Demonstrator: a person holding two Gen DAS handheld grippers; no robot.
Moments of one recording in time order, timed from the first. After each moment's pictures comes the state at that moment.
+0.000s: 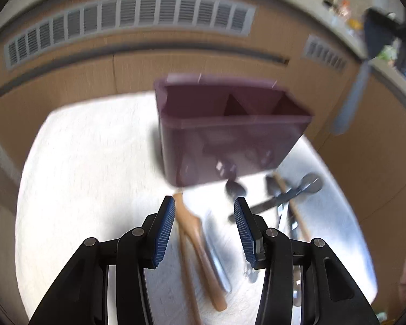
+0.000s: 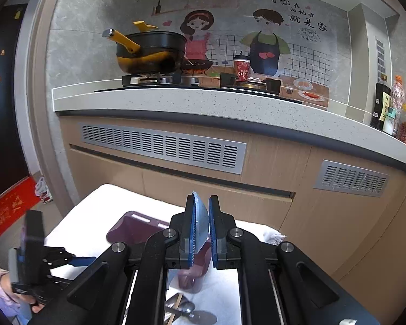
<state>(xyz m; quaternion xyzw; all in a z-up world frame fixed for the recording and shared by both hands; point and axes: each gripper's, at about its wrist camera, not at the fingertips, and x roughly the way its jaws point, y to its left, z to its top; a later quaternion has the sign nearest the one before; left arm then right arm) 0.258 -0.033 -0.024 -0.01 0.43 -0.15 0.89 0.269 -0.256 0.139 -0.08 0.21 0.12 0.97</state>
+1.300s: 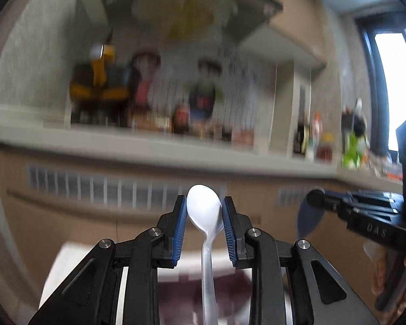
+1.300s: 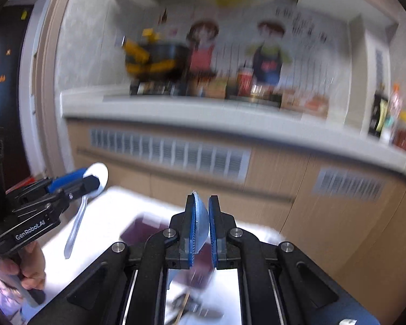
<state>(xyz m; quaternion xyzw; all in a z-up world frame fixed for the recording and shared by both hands) 0.217 -0.027 0.159 -0.08 0.04 -0.16 0.98 0.246 -0.242 0.163 -0.09 0.17 0.12 0.97</state>
